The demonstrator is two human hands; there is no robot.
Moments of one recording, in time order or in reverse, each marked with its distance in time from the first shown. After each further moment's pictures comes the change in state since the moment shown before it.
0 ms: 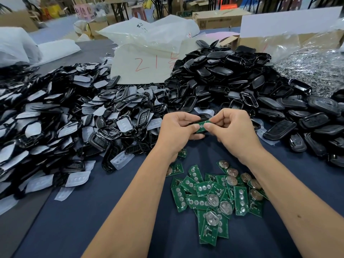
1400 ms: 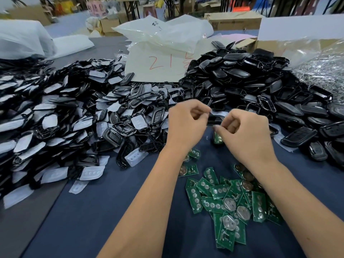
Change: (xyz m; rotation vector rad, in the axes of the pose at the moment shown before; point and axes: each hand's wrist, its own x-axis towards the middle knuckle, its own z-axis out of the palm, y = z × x) left_hand 0.004 0.016 -0.011 0.459 0.207 0.414; right_hand -0.014 -0.027 0.010 -0.408 0.105 -0.171
